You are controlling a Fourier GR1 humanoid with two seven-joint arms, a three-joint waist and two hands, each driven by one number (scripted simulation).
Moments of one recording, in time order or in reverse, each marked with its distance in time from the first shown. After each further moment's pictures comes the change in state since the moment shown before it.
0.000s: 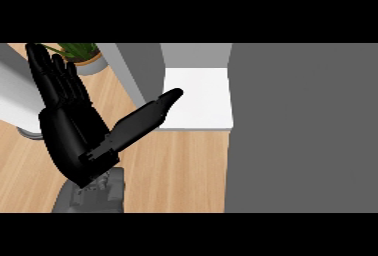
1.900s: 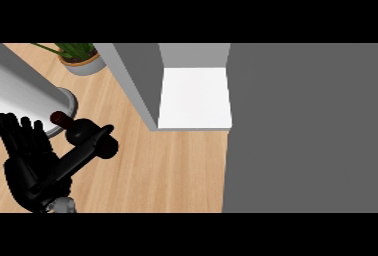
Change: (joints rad) left arm 0.454 0.030 0.248 0.006 0.650 -0.095 -0.564; right arm -0.038 -0.005 -0.022 -0.019 0.028 0.003 0.053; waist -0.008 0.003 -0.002
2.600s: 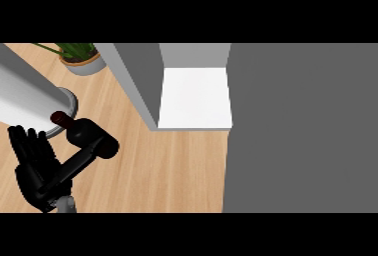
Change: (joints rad) left arm 0.041 -0.026 0.143 0.225 0.247 -0.161 -0.334; right arm -0.043 0.003 -0.018 -0.002 0.004 -0.018 0.048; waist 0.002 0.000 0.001
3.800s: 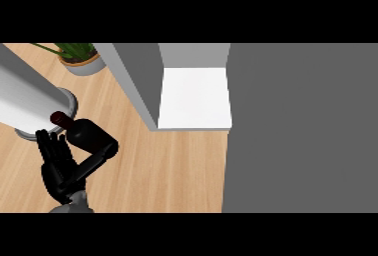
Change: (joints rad) left arm -0.069 0.013 0.065 0.357 0.203 -0.173 -0.298; right arm -0.042 0.010 -0.009 -0.005 -0.001 -0.002 0.054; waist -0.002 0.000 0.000
